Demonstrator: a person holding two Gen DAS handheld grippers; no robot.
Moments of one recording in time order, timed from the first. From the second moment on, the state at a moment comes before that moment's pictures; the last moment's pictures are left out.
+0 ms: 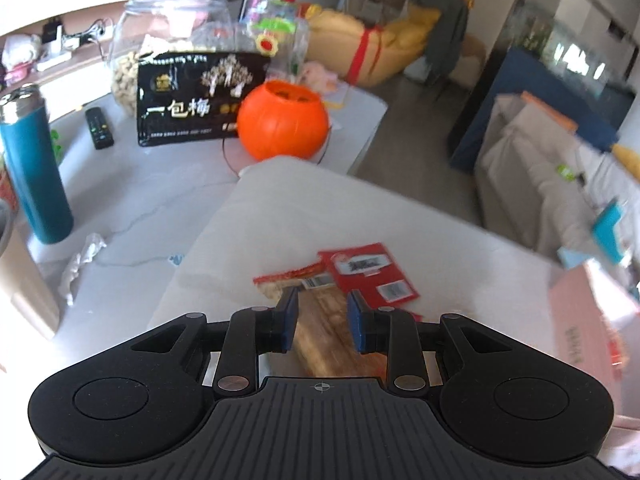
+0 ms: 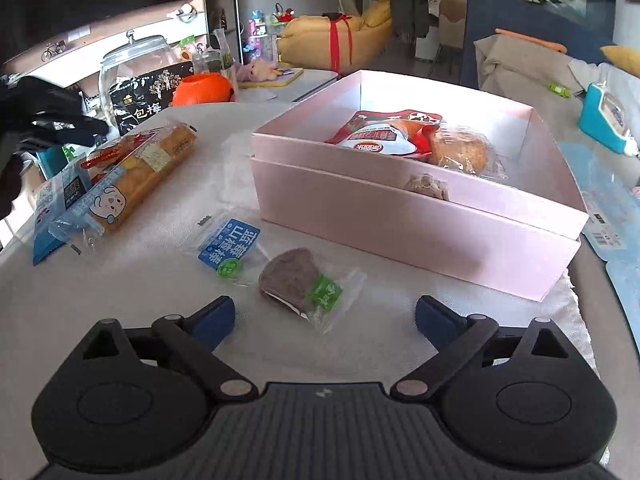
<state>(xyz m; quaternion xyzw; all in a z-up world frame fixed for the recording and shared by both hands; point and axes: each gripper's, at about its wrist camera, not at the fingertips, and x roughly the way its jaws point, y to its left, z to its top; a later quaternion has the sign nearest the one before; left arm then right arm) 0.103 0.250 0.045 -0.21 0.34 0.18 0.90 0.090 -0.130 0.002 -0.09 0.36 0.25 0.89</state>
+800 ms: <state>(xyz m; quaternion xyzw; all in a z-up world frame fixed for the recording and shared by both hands) 0.102 0.257 0.032 -0.18 0.39 0.13 0.89 0.090 -0.130 0.002 -0.09 0.36 0.26 0.89</state>
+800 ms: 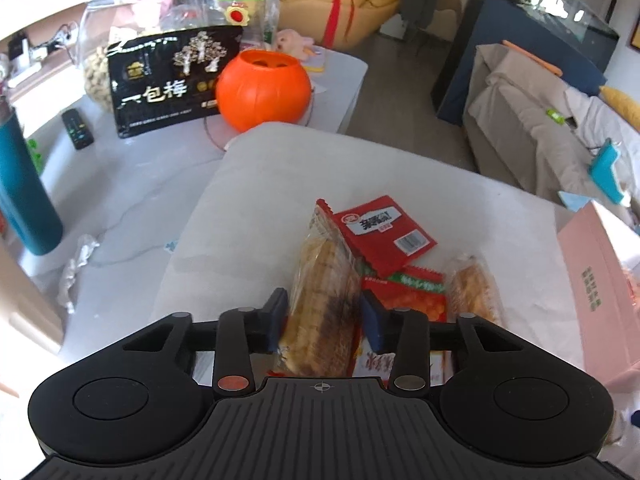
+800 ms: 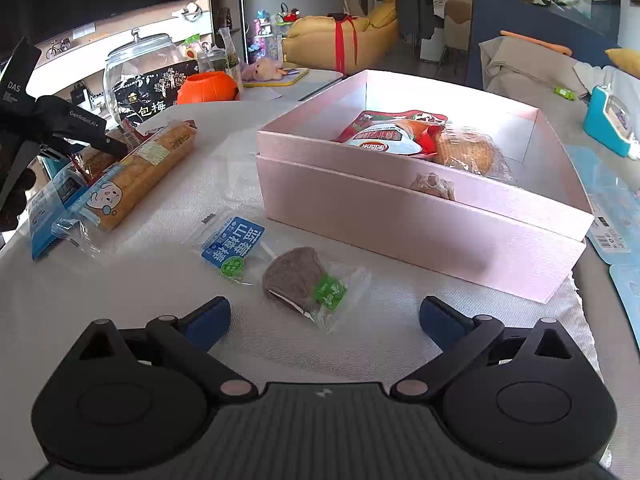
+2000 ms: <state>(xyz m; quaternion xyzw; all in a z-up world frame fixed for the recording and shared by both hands) -0.004 0.112 0.034 -0.10 0.39 -0.07 0.91 0.071 -0.109 0.020 -0.05 0.40 0.36 0.84</state>
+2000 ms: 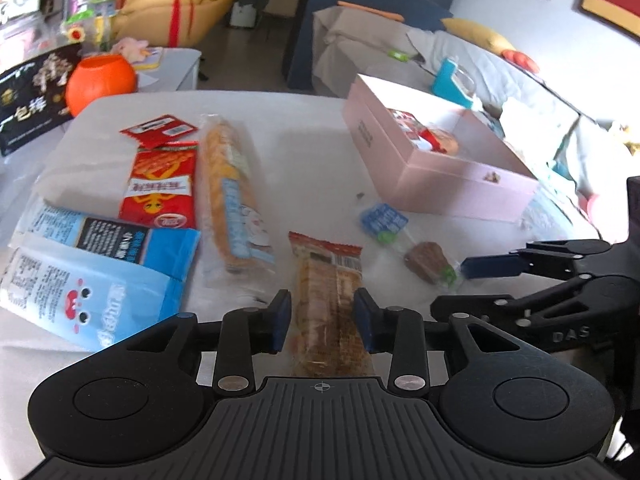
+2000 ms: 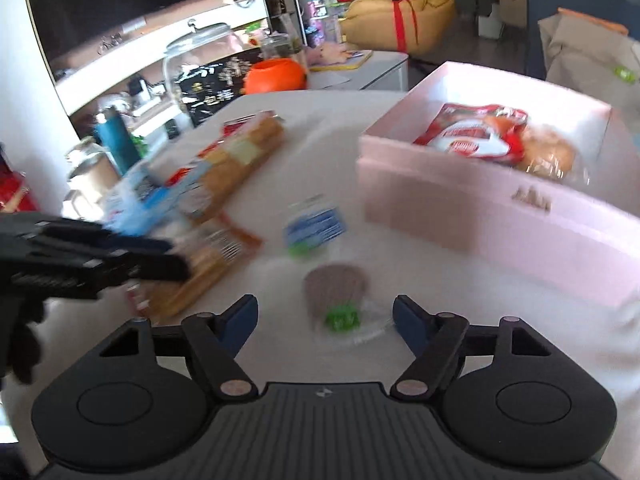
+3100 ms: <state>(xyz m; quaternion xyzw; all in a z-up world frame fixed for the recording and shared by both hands) -0.001 0.073 0.035 -0.03 0.40 -0.08 0.91 0.036 -0.141 0.026 -0.10 0.37 0.27 0.88</state>
